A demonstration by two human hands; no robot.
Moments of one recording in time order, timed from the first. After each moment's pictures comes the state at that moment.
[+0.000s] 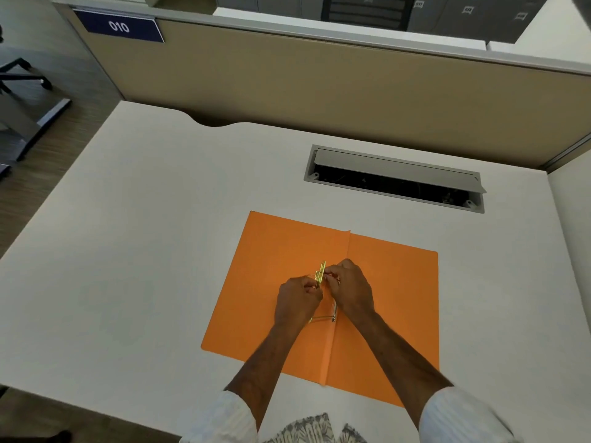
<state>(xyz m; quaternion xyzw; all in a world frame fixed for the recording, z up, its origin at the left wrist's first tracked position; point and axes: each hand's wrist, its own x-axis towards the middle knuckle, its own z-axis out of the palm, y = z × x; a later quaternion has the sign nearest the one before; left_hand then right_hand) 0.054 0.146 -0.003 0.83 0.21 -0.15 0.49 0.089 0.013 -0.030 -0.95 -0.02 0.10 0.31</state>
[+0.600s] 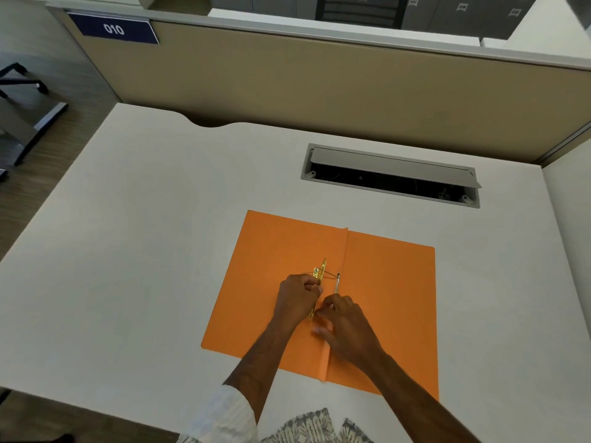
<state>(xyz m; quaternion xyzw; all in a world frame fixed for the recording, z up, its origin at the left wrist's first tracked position) 0.060 0.147 -0.013 0.83 0.19 -0.18 0.49 0.011 -0.004 -0.041 -0.94 -0.19 0.13 0.24</state>
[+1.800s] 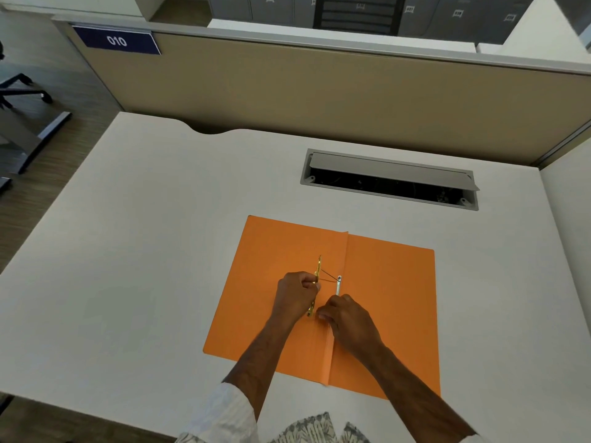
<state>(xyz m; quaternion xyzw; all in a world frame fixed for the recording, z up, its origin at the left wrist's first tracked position) 0.068 0.152 -0.008 0.82 0.19 -0.17 0.51 0.026 -0.002 -0.023 -0.95 -0.21 0.12 0.21</state>
